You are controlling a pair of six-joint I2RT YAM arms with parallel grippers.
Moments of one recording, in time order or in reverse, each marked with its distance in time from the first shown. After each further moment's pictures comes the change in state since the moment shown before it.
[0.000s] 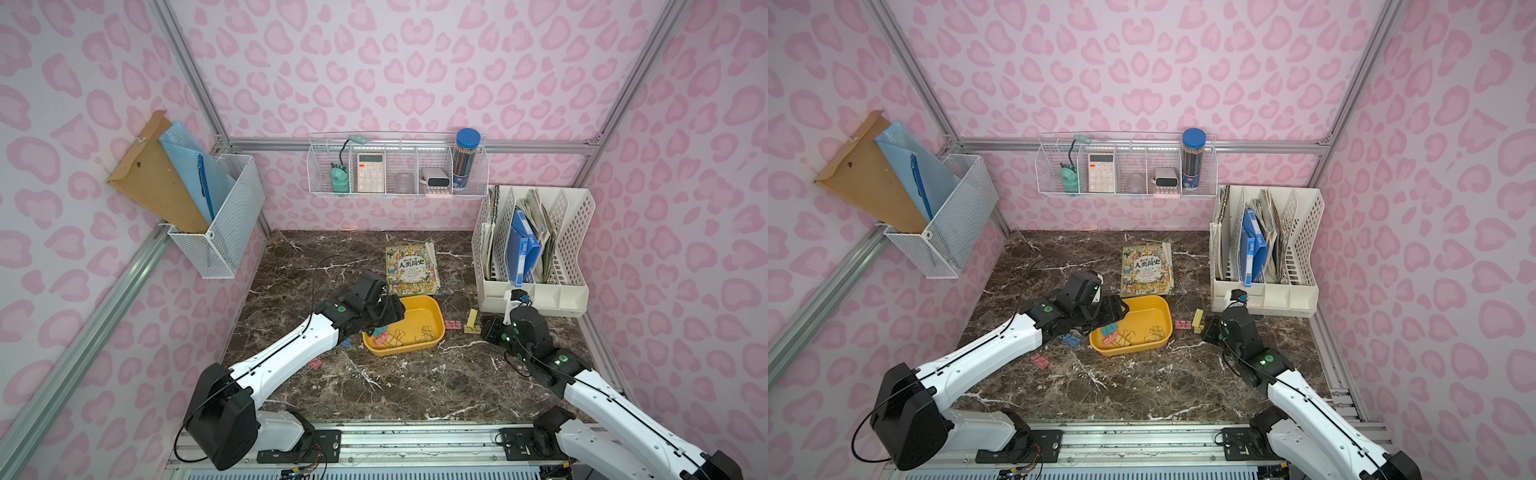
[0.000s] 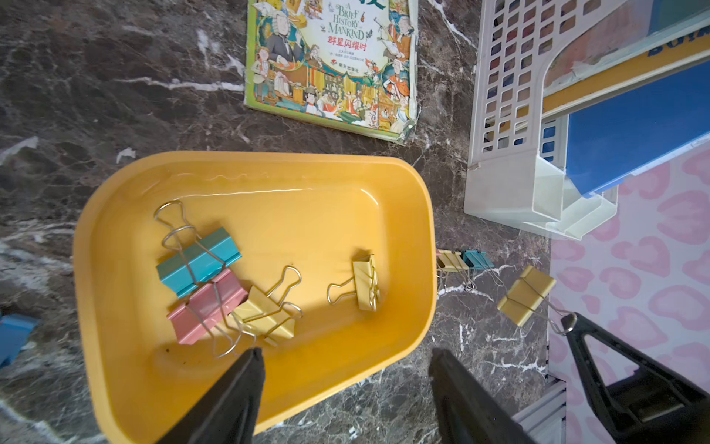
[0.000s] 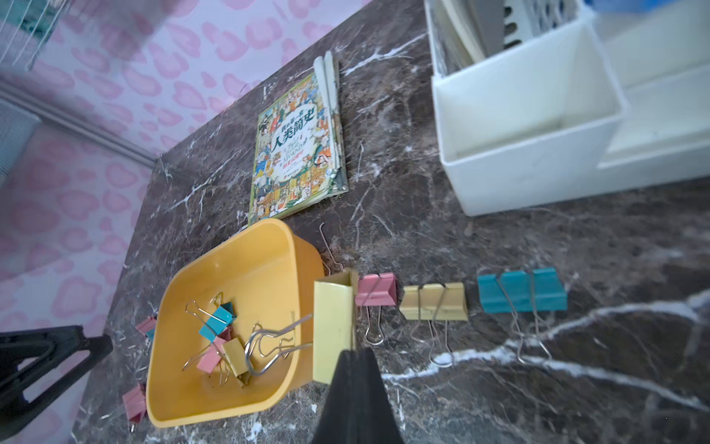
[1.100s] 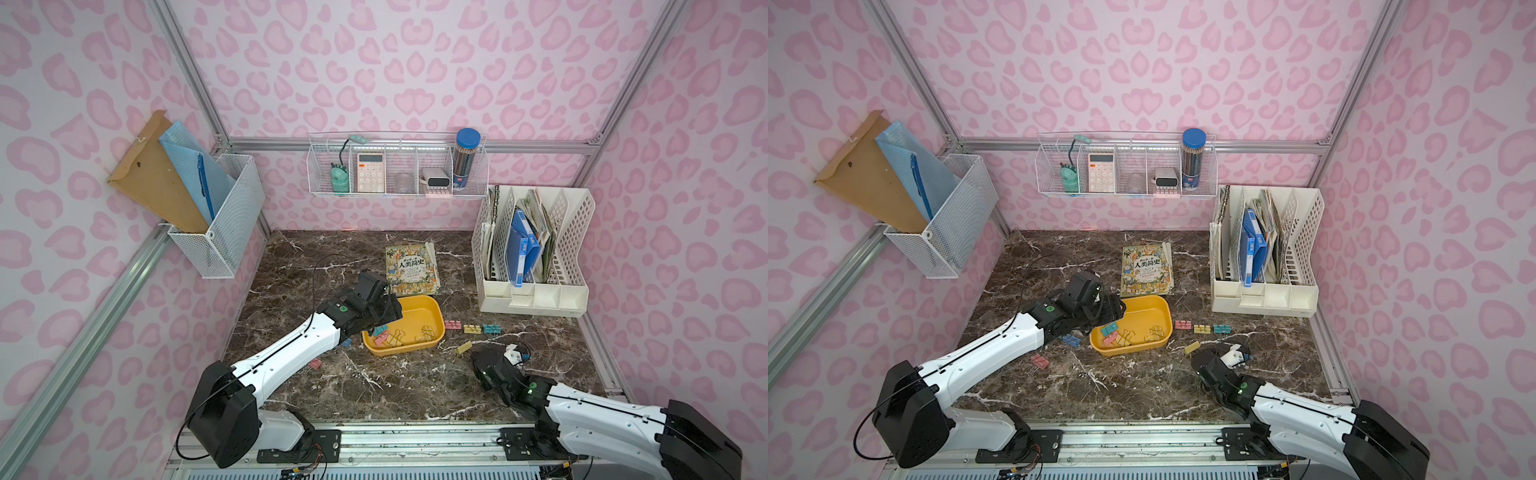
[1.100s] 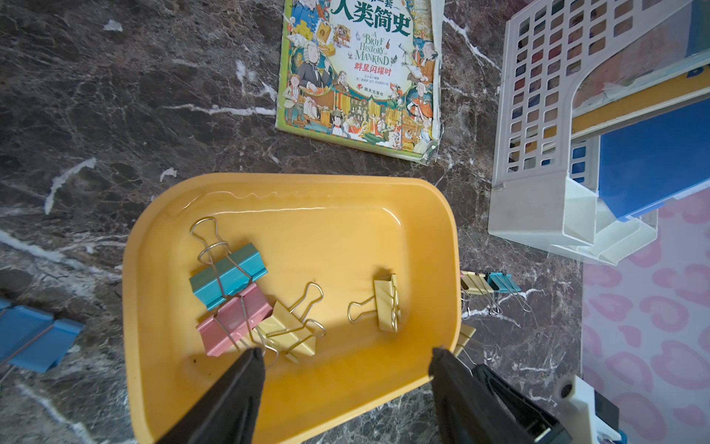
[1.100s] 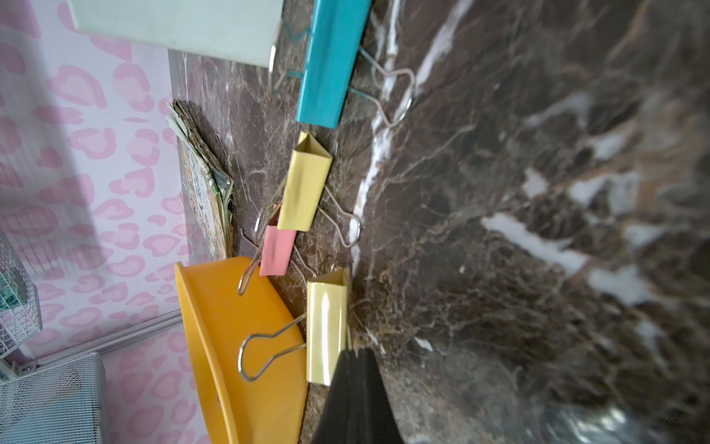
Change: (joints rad) left arm -0.002 -0.003 -0.002 -0.019 -0.083 -0.001; right arm 0.412 0.181 -0.238 0.193 0.386 1.070
